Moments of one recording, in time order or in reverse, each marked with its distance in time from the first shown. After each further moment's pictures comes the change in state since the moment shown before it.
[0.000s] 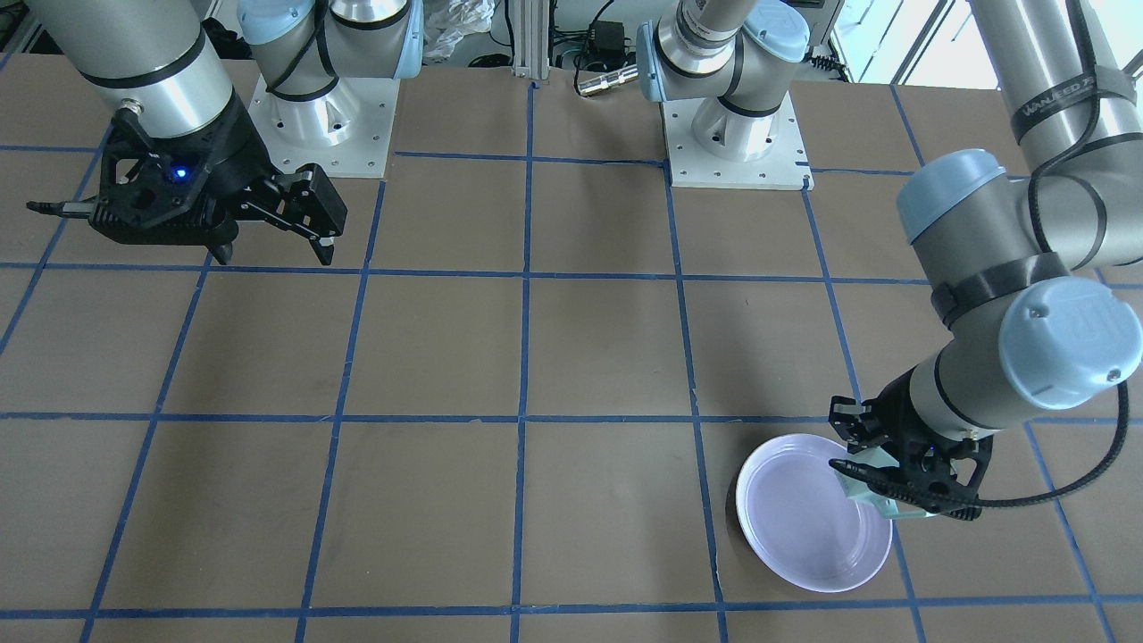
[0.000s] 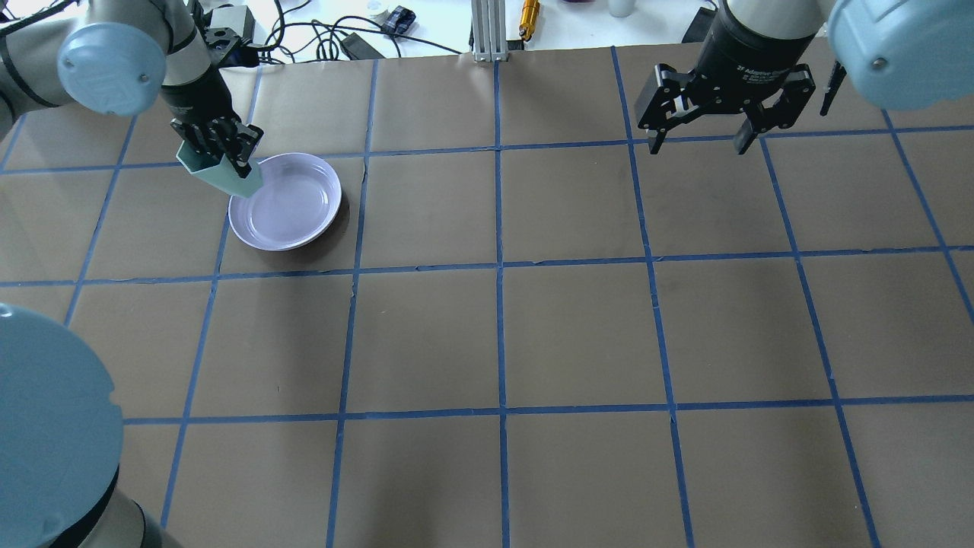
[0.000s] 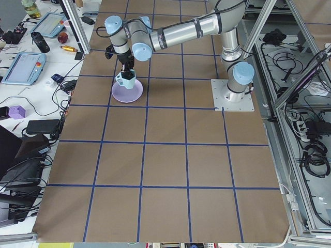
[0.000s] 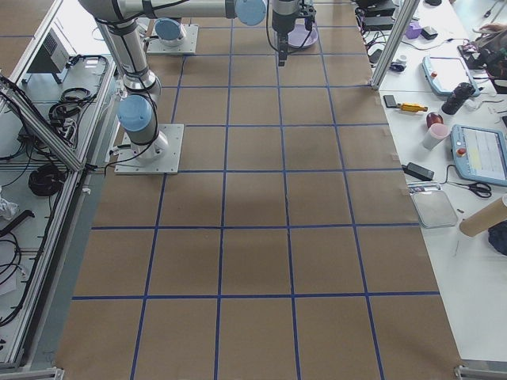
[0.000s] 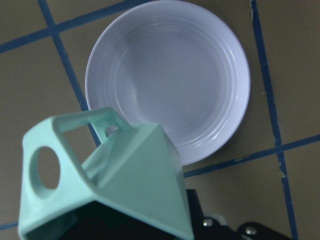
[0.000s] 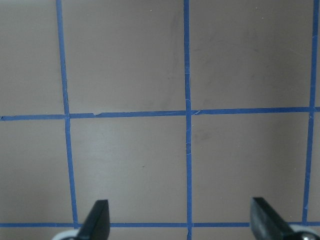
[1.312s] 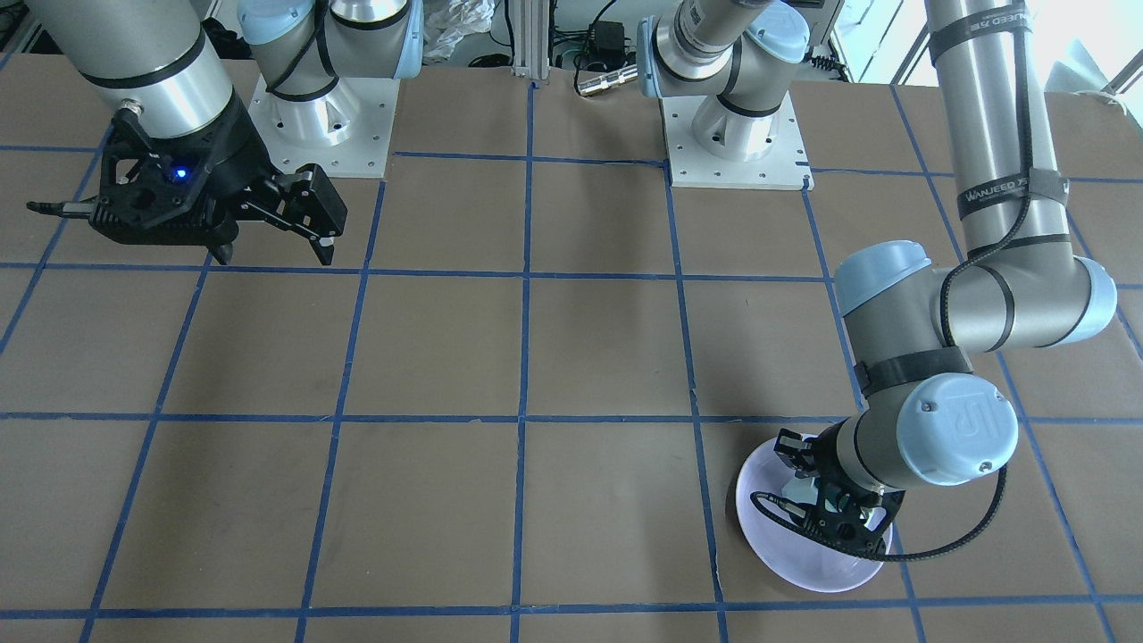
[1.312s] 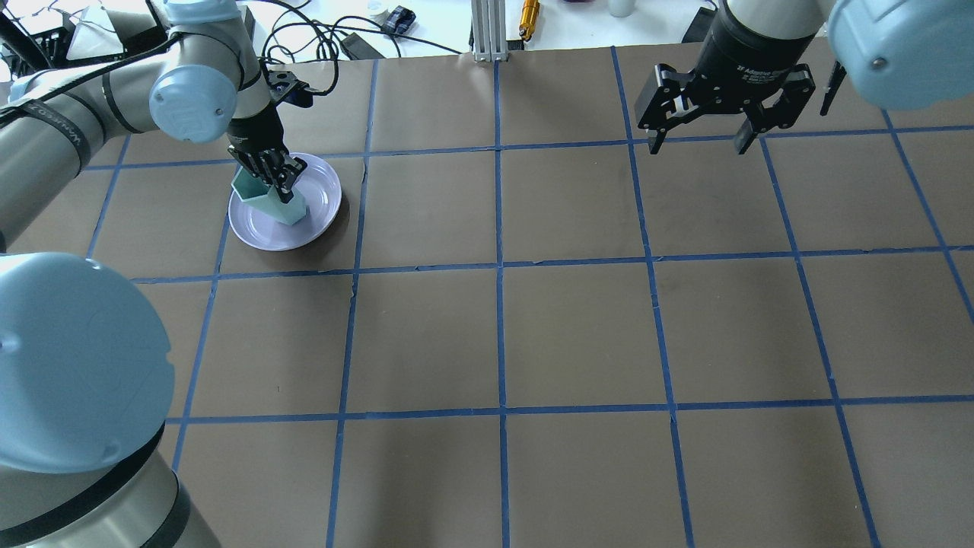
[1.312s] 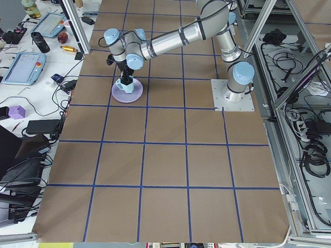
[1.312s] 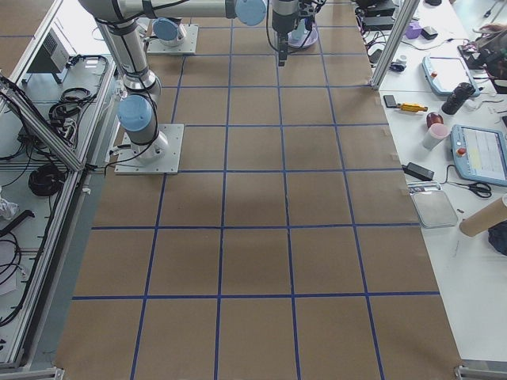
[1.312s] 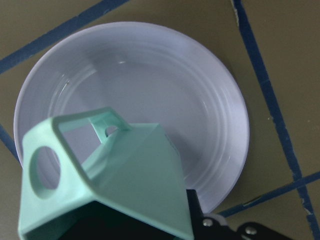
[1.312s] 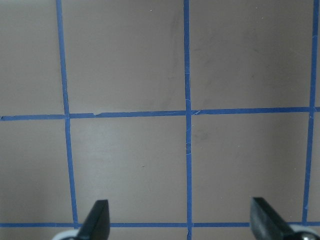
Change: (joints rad) left arm -0.043 -0.115 -0.010 0.045 0.014 0.061; right arm 0.000 0.000 0.000 0.000 0.000 0.000
